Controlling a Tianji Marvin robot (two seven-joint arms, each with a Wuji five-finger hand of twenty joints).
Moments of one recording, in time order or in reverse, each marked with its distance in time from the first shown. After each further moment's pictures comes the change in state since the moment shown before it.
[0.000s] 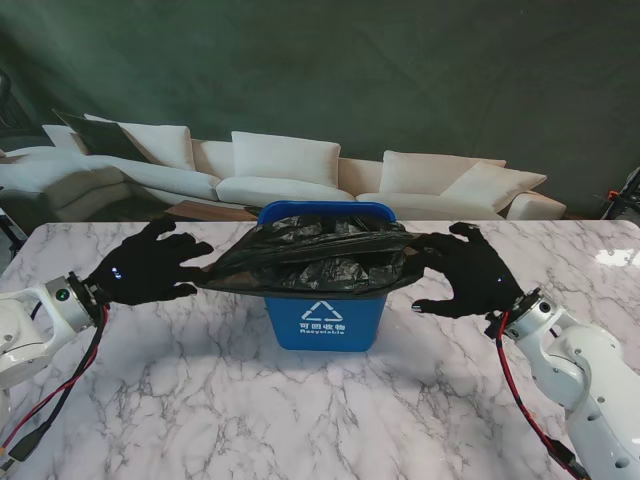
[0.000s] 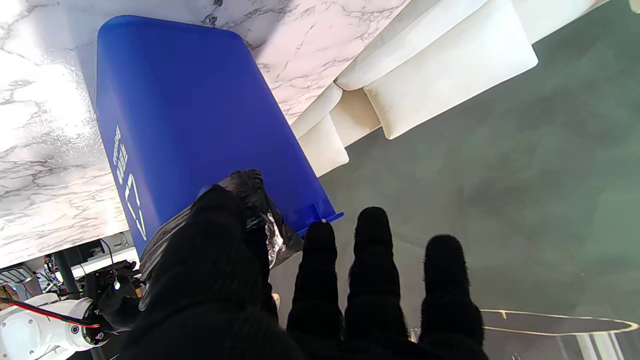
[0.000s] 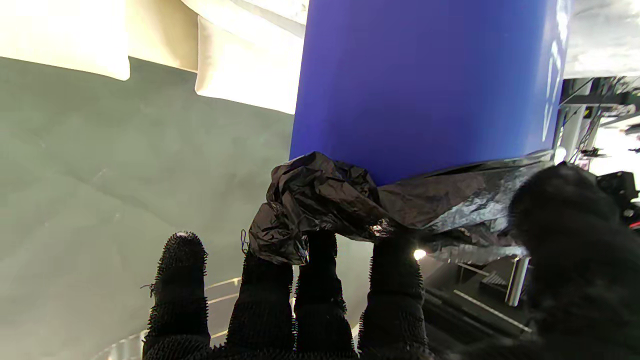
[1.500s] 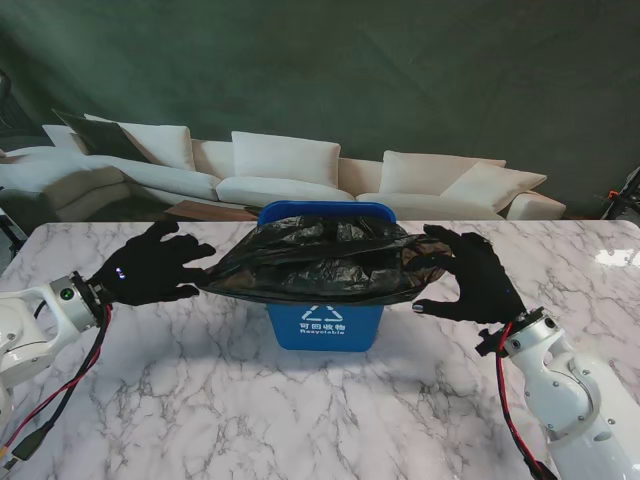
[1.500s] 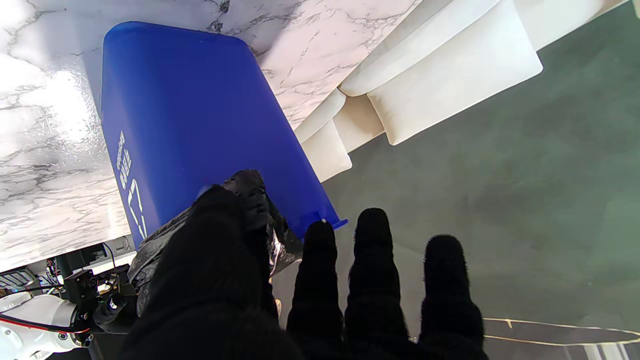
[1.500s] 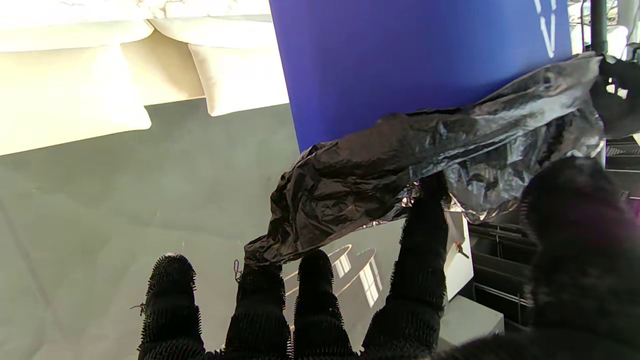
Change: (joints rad) left arm -0.008 -0.002 0.012 0.001 -0.008 -0.001 -0.030; right arm -0.090 -0.065 0.039 -0.033 0.315 0.051 0.125; left_hand 0.000 0.000 0.000 0.000 0.000 0.004 0.005 -0.002 0.000 0.000 0.000 0.000 -0.009 0.000 0.000 0.000 -0.001 0.000 -0.001 0.000; right_hand 0.056 -0.015 -0.131 0.023 -0.063 -0.239 -0.044 -0.159 -0.182 0.016 -0.255 -0.158 -0.194 0.048 -0.145 -0.083 -0.077 0.046 -0.247 0.041
